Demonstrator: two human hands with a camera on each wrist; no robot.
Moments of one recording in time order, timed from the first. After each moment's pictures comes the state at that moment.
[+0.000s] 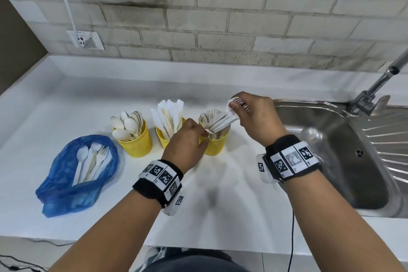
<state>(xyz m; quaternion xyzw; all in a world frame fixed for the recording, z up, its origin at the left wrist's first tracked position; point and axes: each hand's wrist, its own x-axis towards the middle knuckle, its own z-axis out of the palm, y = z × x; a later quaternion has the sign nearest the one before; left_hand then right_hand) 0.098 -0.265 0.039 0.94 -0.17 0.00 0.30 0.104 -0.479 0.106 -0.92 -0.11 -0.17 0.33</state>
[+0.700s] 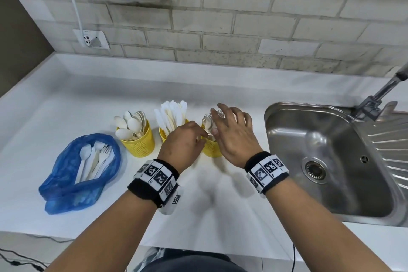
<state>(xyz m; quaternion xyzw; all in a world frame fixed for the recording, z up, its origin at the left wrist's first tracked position) 0.101 -0.251 0.044 0.93 -0.19 0.04 0.30 0.099 -0.439 0.044 -0.98 -0.14 -0.08 0.07</state>
